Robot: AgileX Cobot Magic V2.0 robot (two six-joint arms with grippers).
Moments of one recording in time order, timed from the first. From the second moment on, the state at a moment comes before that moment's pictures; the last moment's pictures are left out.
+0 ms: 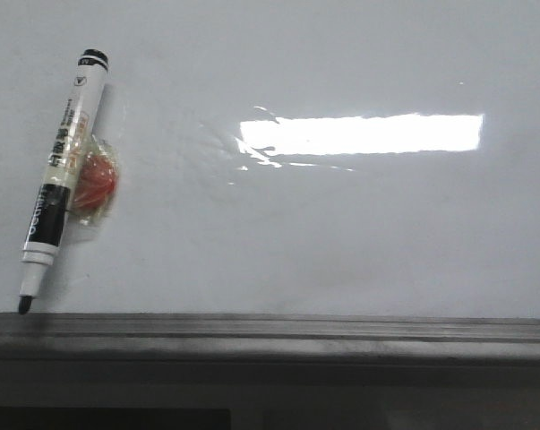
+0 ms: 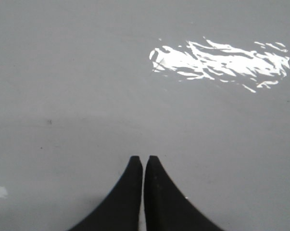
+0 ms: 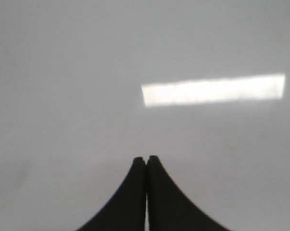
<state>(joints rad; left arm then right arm) -0.01 -0.01 0.00 -0.15 0.19 0.05 0.04 -0.01 0.01 0.02 -0.05 0.02</state>
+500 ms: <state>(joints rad) -0.01 -0.01 0.00 -0.15 0.17 0.05 0.04 -0.01 0.01 0.05 -0.21 0.02</state>
